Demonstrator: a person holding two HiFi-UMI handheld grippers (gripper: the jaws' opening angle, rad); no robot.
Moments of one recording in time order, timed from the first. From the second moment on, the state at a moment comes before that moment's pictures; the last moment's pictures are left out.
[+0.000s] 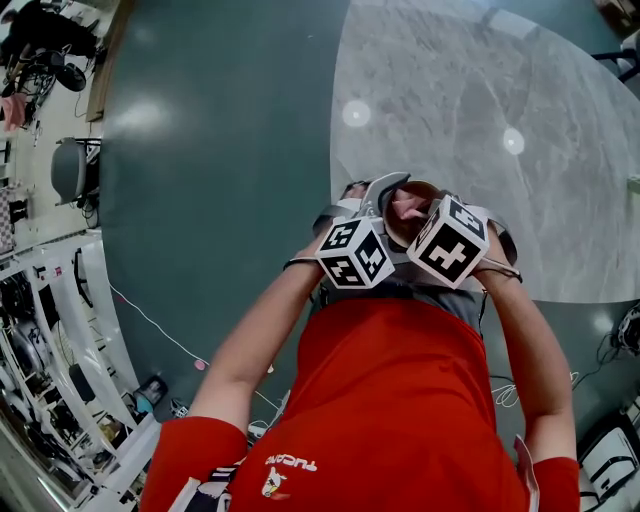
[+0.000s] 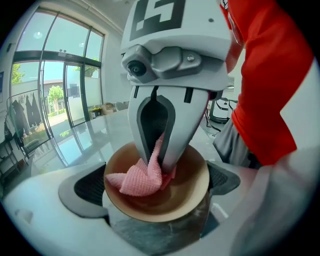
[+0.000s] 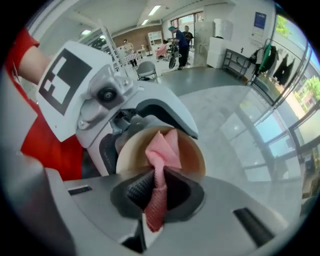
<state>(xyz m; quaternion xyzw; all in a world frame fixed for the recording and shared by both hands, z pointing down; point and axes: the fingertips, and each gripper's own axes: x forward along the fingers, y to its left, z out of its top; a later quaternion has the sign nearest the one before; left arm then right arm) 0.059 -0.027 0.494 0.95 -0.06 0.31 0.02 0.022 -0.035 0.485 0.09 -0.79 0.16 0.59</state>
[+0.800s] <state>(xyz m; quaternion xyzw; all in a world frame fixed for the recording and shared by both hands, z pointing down) 0.047 -0.026 0.487 0.96 -0.10 0.26 0.05 0.021 -0.036 0.467 0.16 -0.86 0.23 0.43</state>
